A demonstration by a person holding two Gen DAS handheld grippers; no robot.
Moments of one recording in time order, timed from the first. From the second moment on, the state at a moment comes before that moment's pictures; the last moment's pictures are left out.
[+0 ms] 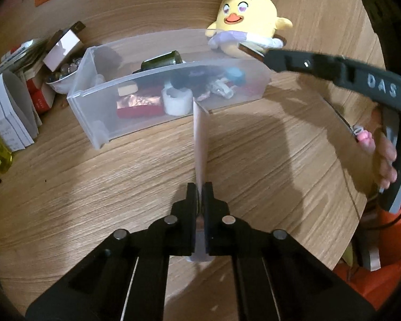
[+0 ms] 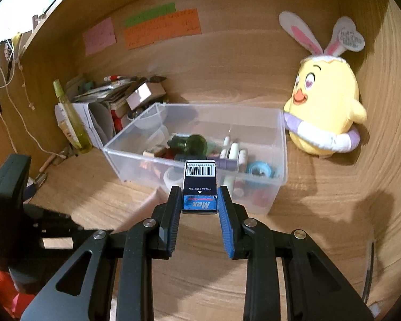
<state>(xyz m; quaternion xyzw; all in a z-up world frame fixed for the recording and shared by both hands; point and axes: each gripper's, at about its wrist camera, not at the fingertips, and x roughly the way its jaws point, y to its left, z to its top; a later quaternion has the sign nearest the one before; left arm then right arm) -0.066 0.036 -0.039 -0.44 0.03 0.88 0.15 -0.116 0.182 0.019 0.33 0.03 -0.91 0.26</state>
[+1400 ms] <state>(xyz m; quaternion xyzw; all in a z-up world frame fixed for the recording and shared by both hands) -0.150 -0.004 0.070 -0.32 -0.04 0.94 0.11 -0.216 0.159 0.006 0.36 0.05 -0.90 0.24</state>
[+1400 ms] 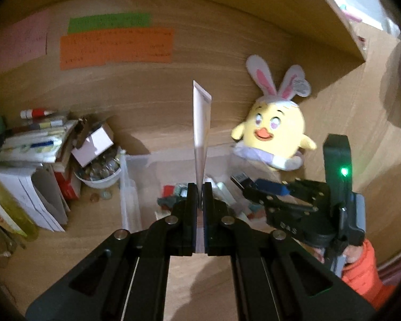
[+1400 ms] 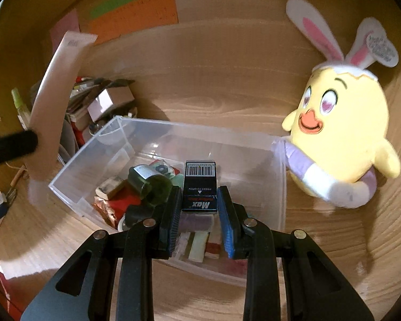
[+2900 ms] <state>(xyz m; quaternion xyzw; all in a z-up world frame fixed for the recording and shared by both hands) -0.136 0.012 0.017 -0.33 -0.02 0.94 0.07 -0.149 0.179 0.038 0.29 0.07 -0.93 0.23</state>
